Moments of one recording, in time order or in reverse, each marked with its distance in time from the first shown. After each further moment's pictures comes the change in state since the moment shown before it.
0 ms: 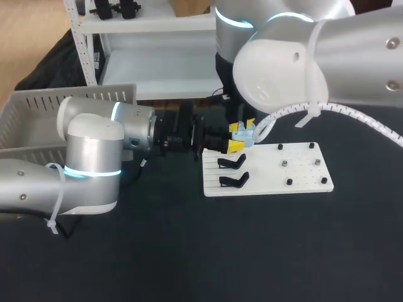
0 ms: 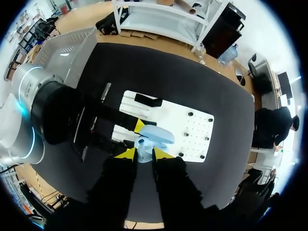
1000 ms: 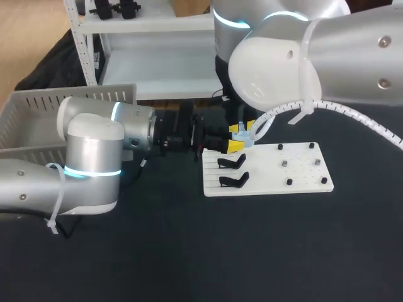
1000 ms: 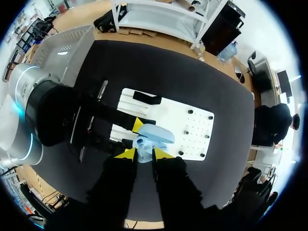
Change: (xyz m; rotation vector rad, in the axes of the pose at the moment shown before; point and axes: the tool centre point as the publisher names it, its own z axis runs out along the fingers) left arm 0.000 0.000 0.000 0.000 0.000 0.000; right arm 0.002 -0.002 0.005 0.009 0.025 0.012
